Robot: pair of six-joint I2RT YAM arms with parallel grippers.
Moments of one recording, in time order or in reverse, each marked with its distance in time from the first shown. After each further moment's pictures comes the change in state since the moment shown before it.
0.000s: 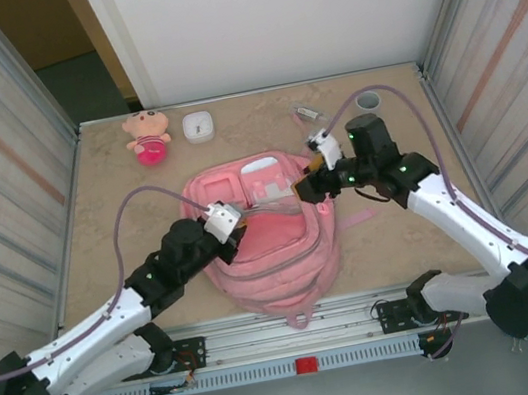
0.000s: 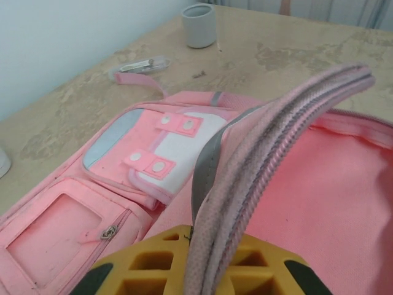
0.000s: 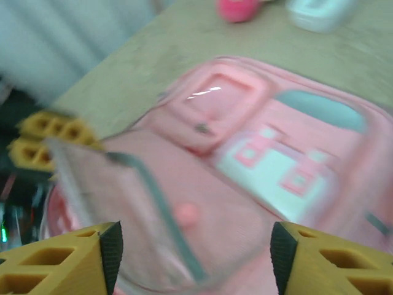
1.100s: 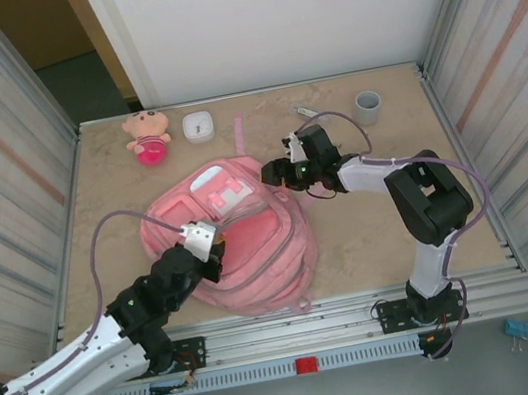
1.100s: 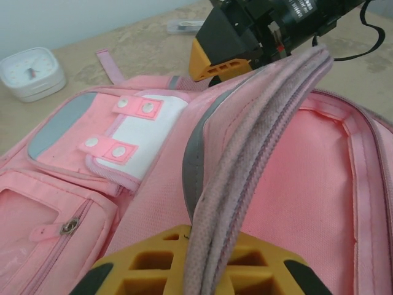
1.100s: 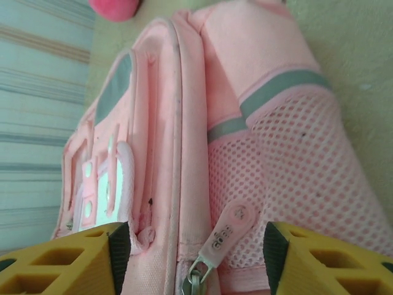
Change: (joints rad) left arm -0.124 -0.263 -0.080 -0.251 -0.304 -0.261; right arm 0.040 0.681 0.031 0.628 -0.023 0.635
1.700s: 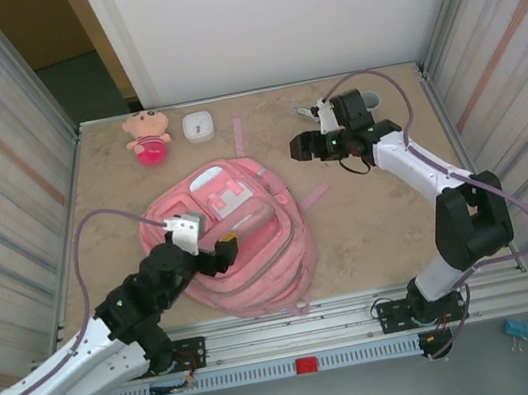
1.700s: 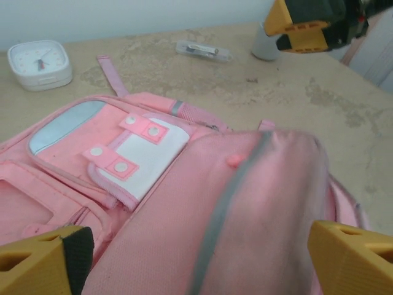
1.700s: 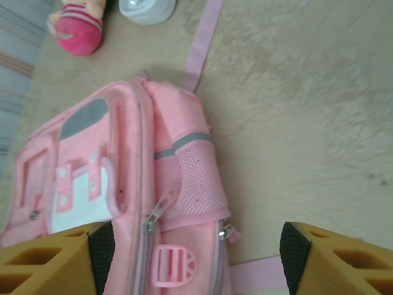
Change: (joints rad) left arm 0.061 -0.022 0.111 -0.086 0.056 -0.197; right arm -0.159 -0.228 0.219 -0.581 0.159 -0.387
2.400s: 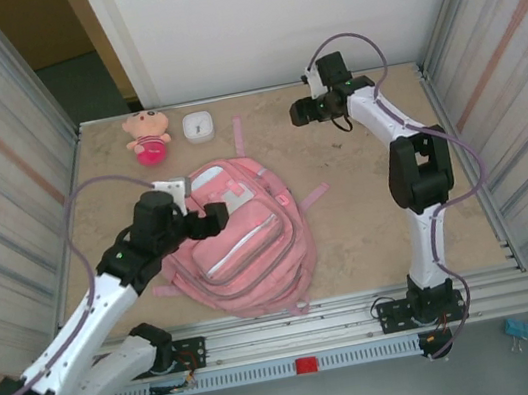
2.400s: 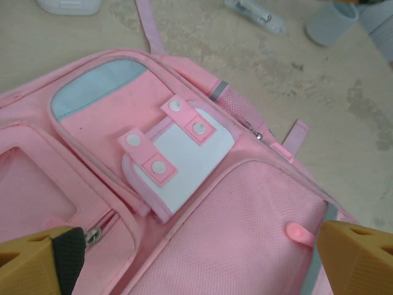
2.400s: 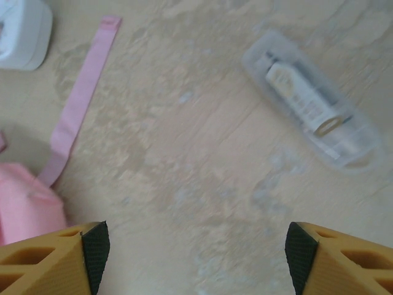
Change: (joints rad) left arm 0.364 0.377 0.246 -0.110 0.335 -0.056; right arm -0.098 0.531 0.621 -0.180 0.193 -0.266
